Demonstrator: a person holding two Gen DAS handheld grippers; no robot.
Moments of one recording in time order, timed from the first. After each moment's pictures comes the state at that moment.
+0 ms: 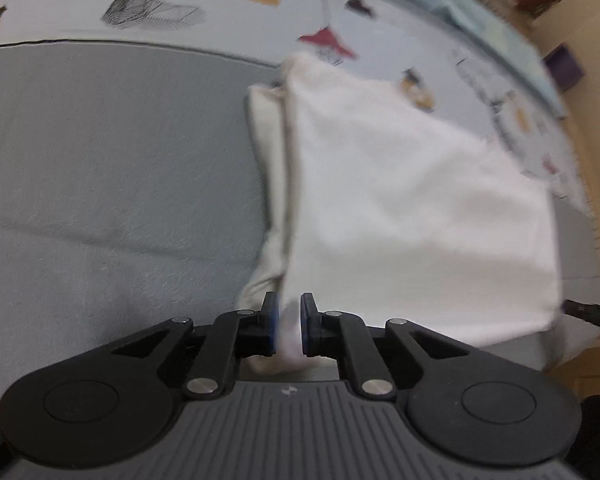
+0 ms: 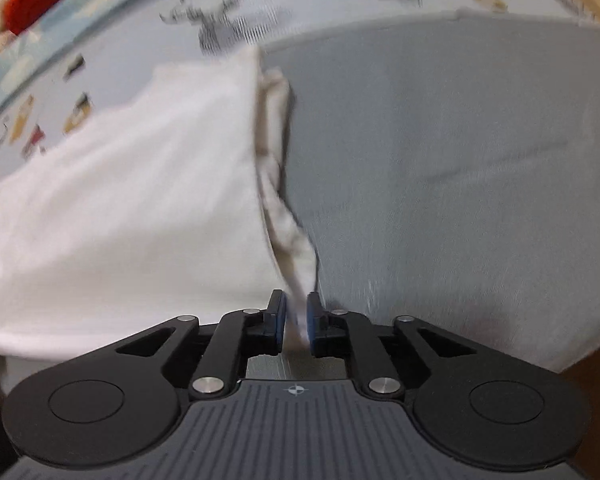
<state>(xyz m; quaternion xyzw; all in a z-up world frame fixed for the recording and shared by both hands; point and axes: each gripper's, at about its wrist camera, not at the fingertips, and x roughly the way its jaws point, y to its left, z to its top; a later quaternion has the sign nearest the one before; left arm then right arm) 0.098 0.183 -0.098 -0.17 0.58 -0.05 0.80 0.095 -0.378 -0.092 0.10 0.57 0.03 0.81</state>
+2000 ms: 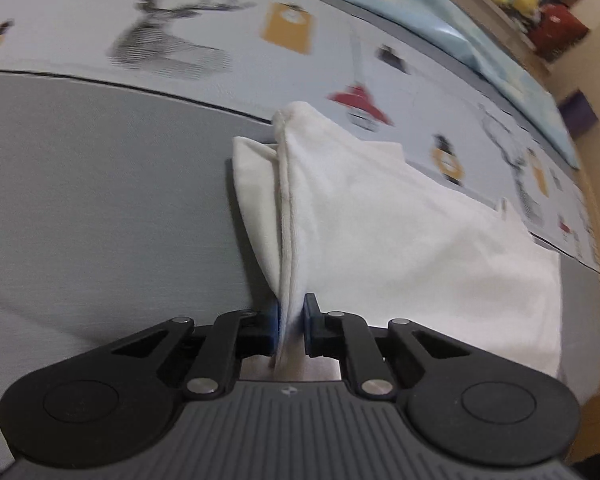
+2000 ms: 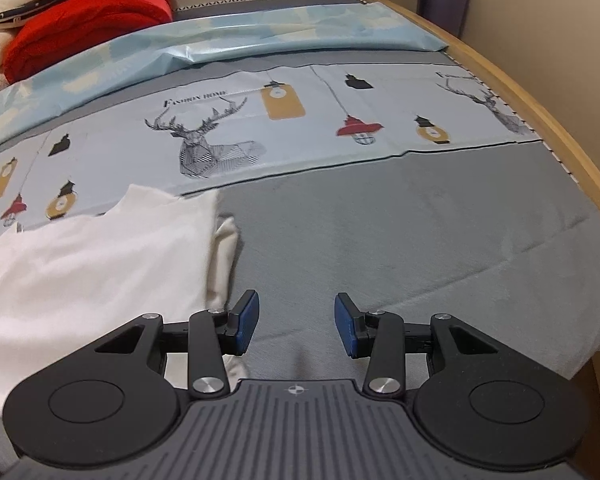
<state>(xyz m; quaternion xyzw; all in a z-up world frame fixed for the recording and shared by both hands) 0.145 0.211 -0.102 -0.19 0.55 0.01 0.81 0.099 -0.374 -0.031 0.03 0.46 -0.04 0.89</state>
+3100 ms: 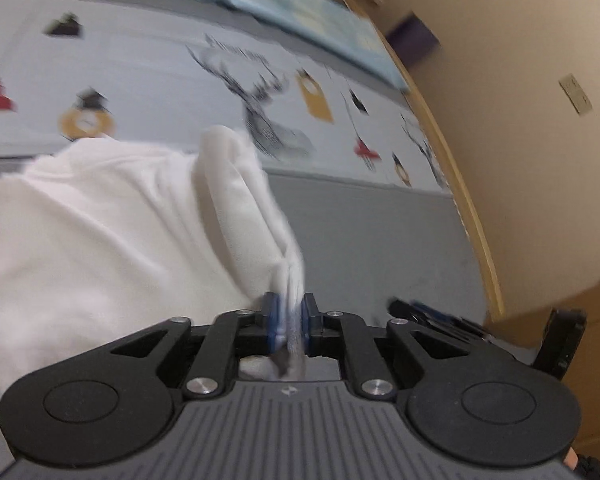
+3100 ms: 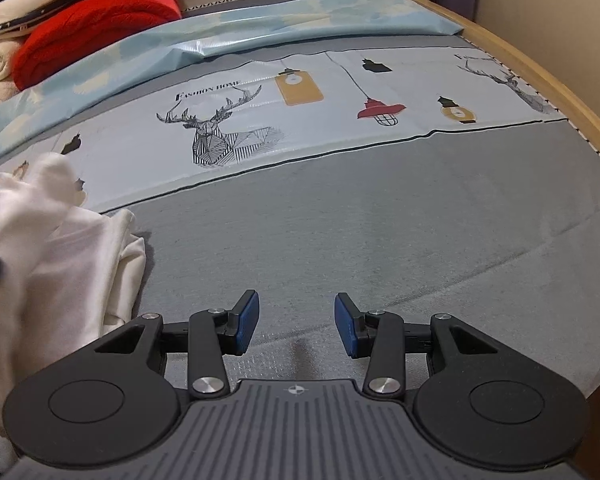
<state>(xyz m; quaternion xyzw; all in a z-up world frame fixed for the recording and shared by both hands) 0.183 -0.075 -0.047 -0.21 0.53 -0.25 0.78 0.103 -0.378 -0.063 0.07 0.45 -0.01 0.89</state>
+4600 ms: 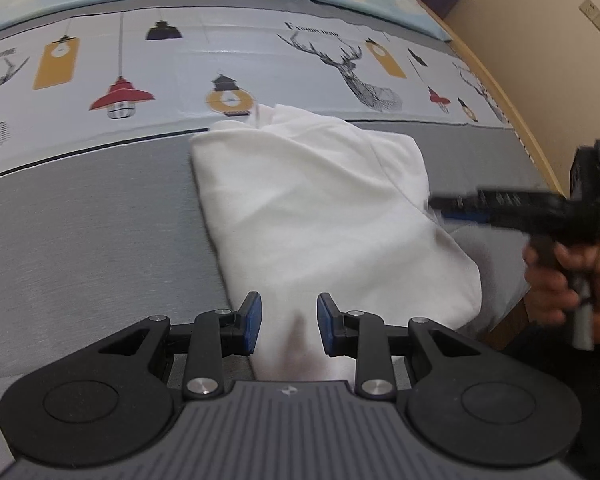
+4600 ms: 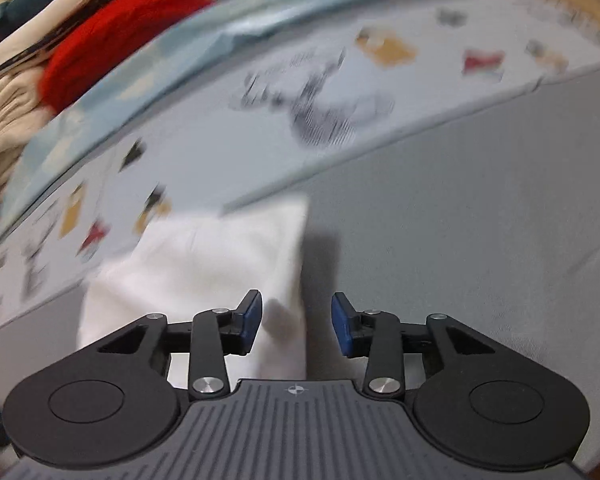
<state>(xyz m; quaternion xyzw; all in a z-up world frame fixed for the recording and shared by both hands) 0.127 0.050 -0.052 -0.06 0.55 -0.21 0.81 0.141 -0.298 -0.081 0.20 0.50 0.06 0.84</state>
